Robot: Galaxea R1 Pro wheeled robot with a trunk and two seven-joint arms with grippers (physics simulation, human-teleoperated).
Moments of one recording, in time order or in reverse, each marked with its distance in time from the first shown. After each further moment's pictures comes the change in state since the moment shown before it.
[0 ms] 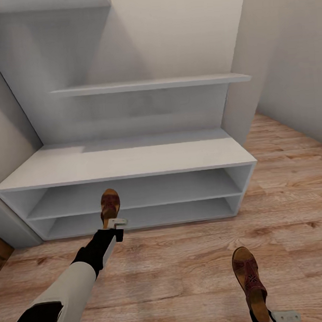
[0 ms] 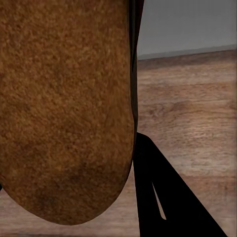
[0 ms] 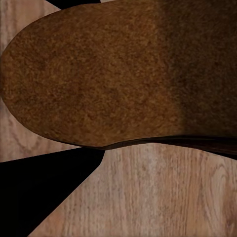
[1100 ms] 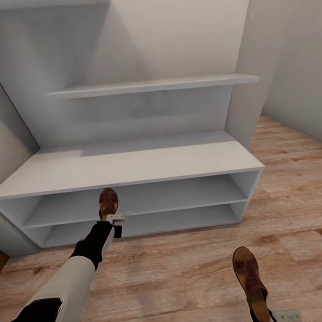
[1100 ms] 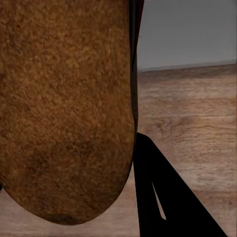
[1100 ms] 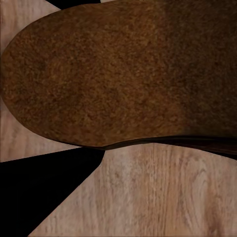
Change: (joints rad) left arm -0.025 0.002 0.009 -0.063 0.005 0.159 0.001; right arm 0.000 -0.003 0.000 -0.003 -0.001 0.000 -0.001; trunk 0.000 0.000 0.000
